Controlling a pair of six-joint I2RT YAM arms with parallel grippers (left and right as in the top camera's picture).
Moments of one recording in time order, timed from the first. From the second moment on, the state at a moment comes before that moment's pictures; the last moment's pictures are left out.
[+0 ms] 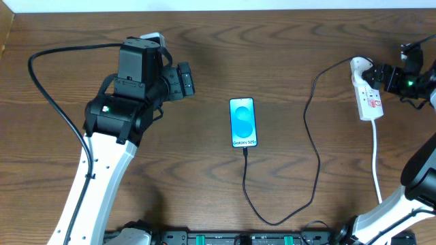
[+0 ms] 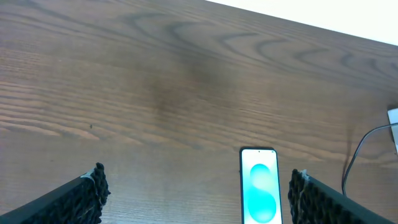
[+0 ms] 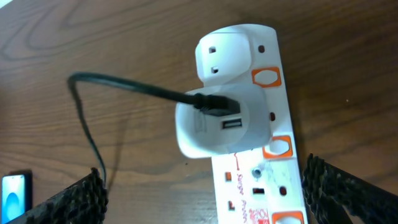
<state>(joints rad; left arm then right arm) -0.25 1.33 1.38 -0.83 -0.03 -0.36 -0.49 1.97 1.45 -0.60 -0.58 -0.18</state>
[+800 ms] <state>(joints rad) -0.25 1.33 1.38 -0.83 -0.03 -0.36 -0.43 2.06 1.45 -0.53 -0.55 -0.15</state>
